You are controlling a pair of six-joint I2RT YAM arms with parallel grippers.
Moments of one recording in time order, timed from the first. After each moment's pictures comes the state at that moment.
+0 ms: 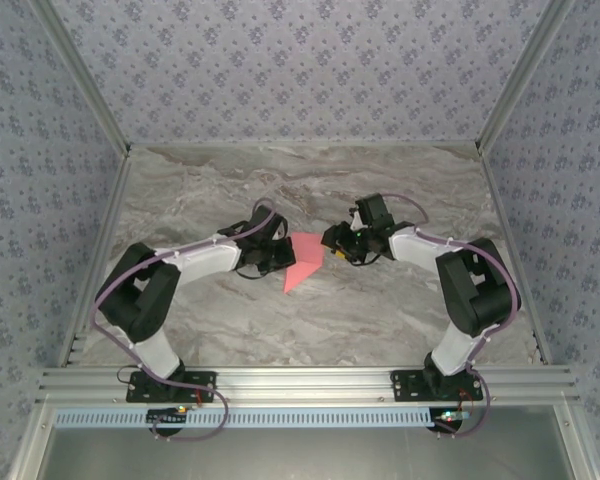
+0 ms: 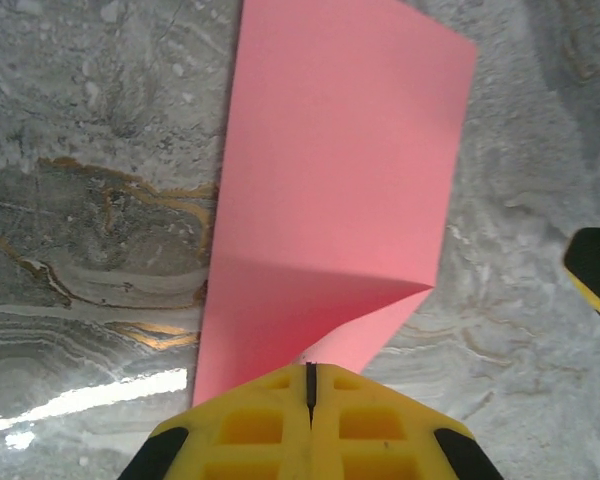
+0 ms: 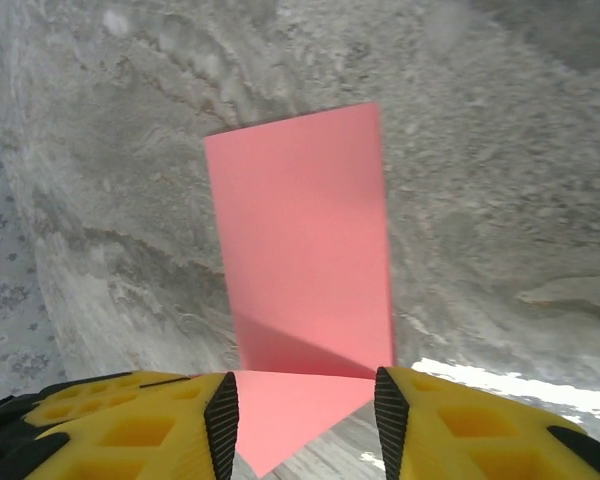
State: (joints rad) left arm -0.67 1.72 1.00 -0.28 0.21 -0.86; right arm 0.42 1.70 0.93 -0.14 -0.48 0.86
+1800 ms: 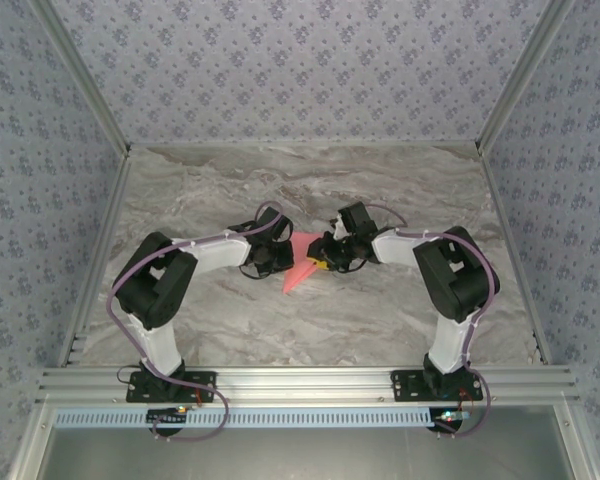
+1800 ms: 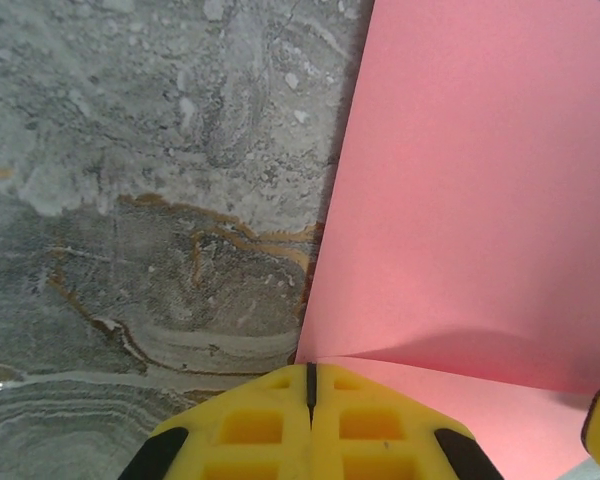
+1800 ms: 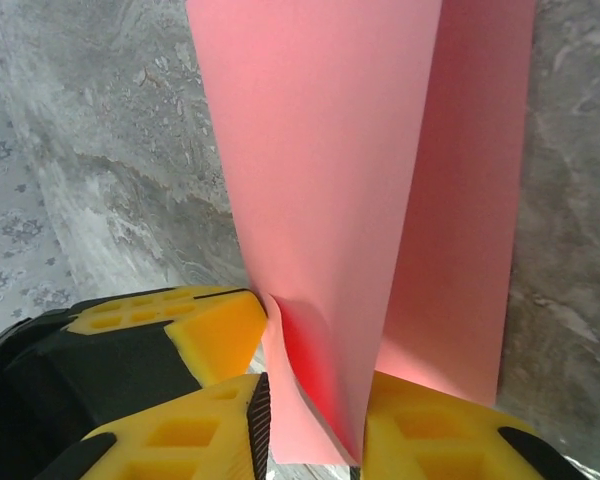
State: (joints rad) left arm -0.67 1.83 1.06 -0.35 0.13 -0.84; right arm 0.50 1.84 0.95 -0.04 -0.61 0.92
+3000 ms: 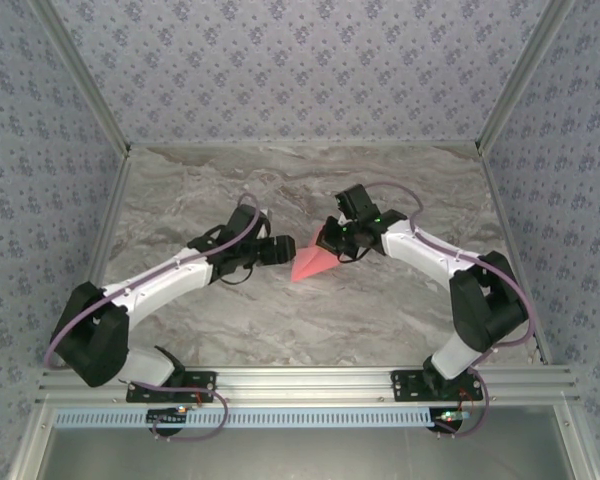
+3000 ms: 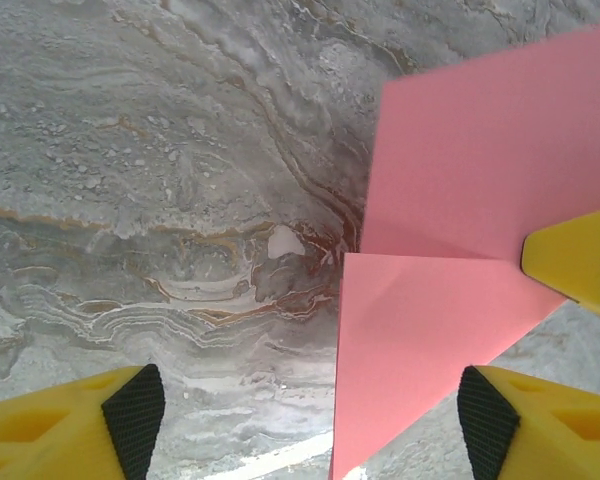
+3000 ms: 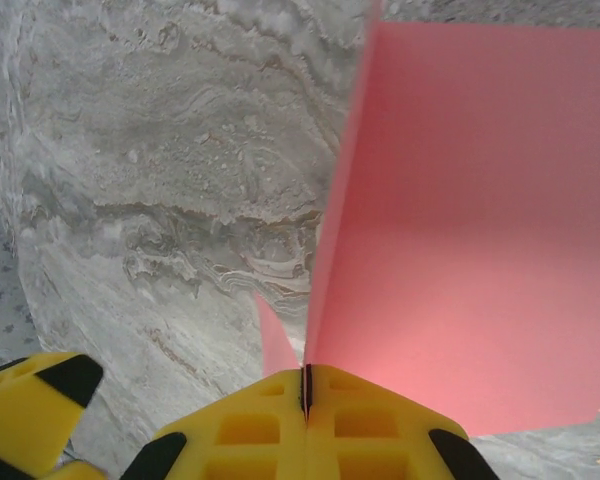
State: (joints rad) left arm -0.69 1.40 0.89 -0.32 0.05 -0.66; right arm 0.57 1.62 1.12 -0.45 -0.30 0.93
